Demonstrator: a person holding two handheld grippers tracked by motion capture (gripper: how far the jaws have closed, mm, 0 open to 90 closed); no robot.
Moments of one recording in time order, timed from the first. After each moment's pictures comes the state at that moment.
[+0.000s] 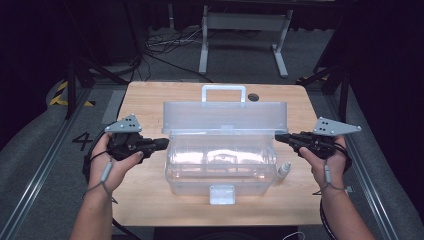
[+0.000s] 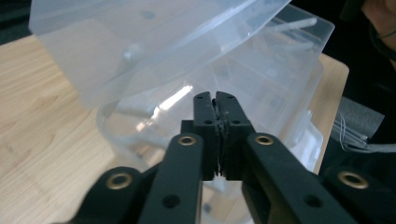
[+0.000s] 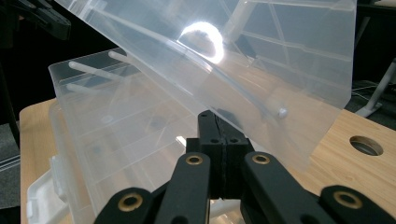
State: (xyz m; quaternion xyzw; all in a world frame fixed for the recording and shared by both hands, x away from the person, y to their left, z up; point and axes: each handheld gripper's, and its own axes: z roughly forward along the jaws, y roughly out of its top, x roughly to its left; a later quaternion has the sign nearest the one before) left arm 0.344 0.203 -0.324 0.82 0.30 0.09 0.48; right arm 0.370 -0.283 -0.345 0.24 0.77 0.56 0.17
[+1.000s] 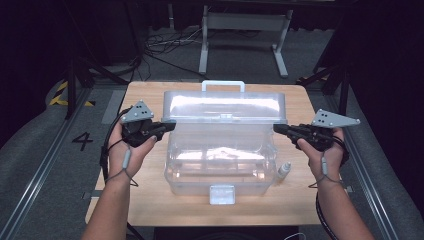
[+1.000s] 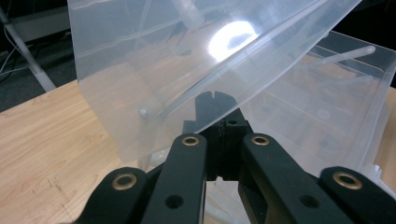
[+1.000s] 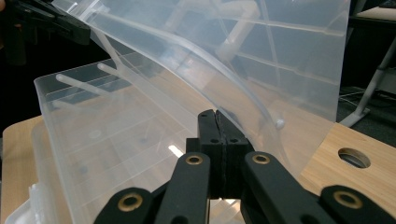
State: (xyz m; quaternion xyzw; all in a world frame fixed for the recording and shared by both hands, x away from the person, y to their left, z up) left arm 0.370 0.183 -0.315 0.79 0.32 0.17 0.49; right arm 0.384 -0.277 -0.334 0.26 0.76 0.57 0.18
